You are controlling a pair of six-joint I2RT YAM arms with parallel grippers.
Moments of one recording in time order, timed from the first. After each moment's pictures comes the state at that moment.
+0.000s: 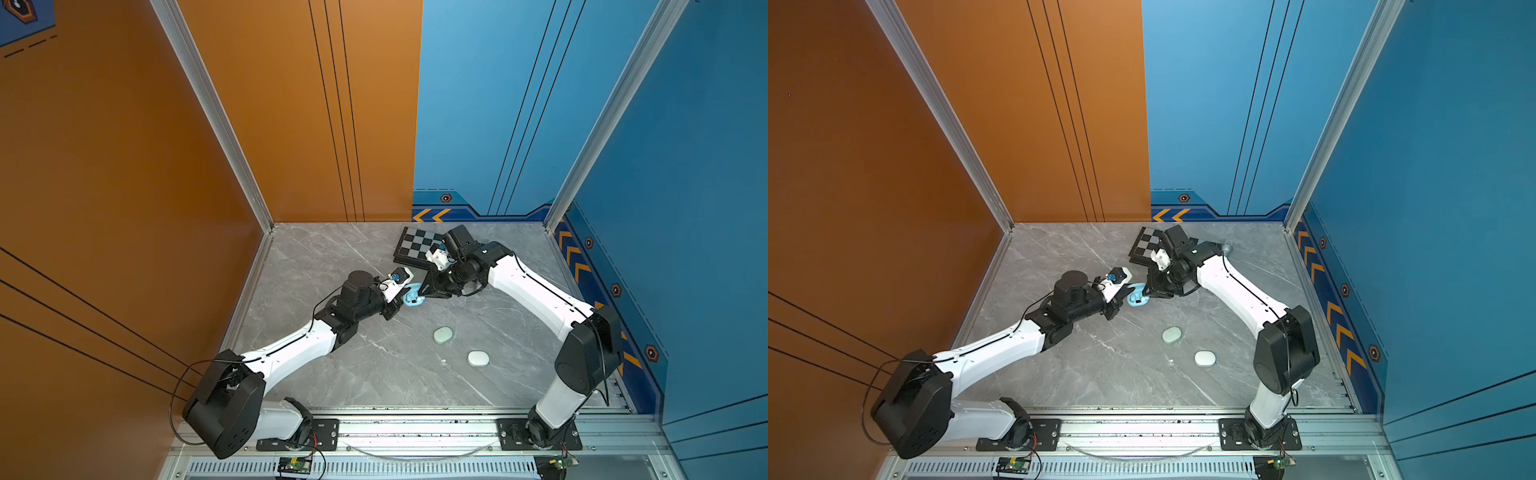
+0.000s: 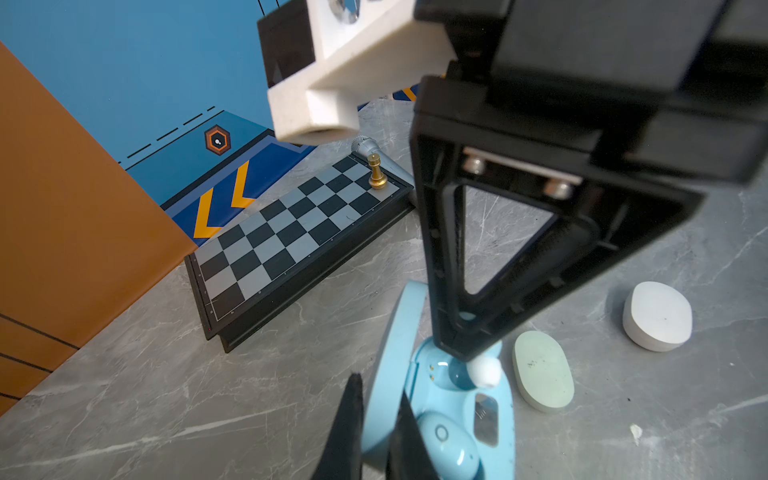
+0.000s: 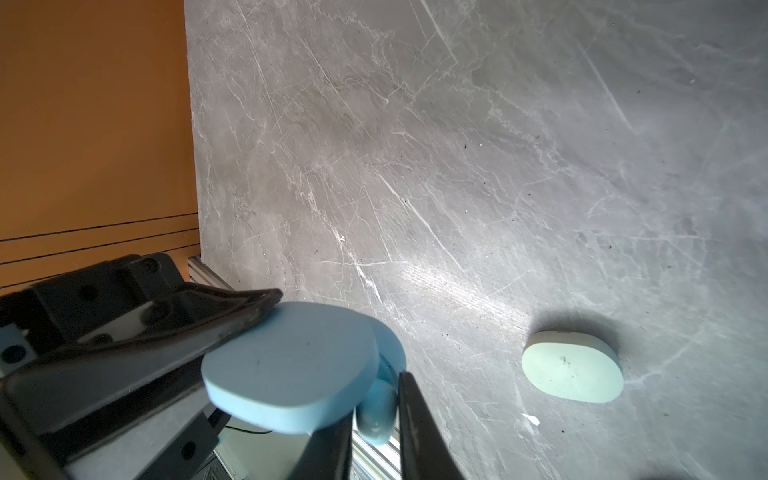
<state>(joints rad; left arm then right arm) -0.61 1.34 0.75 0.25 0.26 0.29 0.55 1.72 1.55 -0.92 -0.48 0.54</state>
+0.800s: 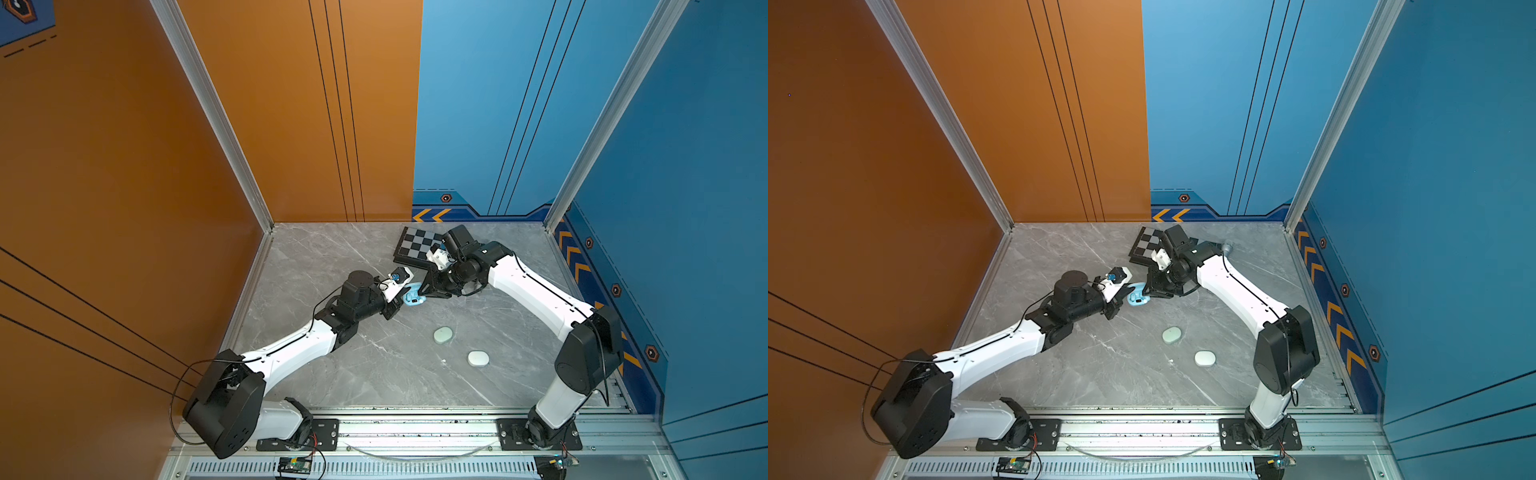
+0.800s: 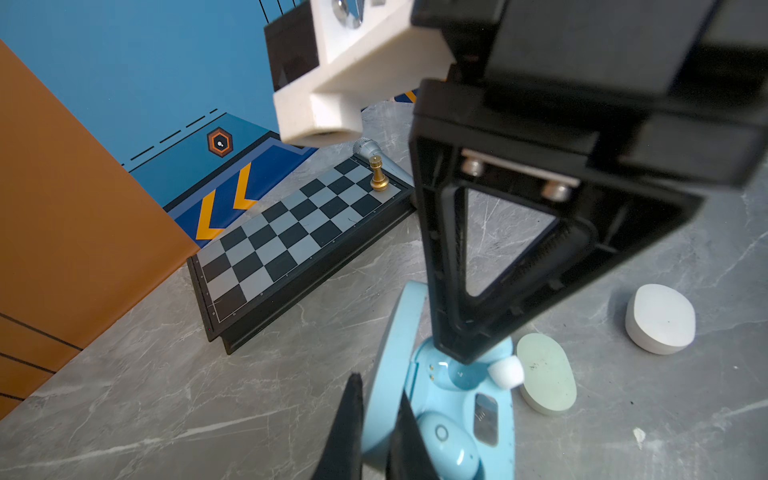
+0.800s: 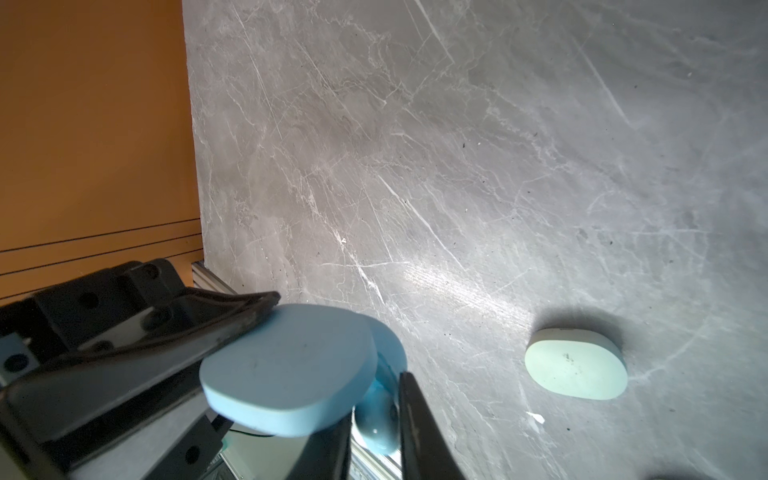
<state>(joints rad) -0.61 1.34 0.75 0.25 0.26 0.29 0.55 1.72 1.55 -0.92 -0.48 0.57</state>
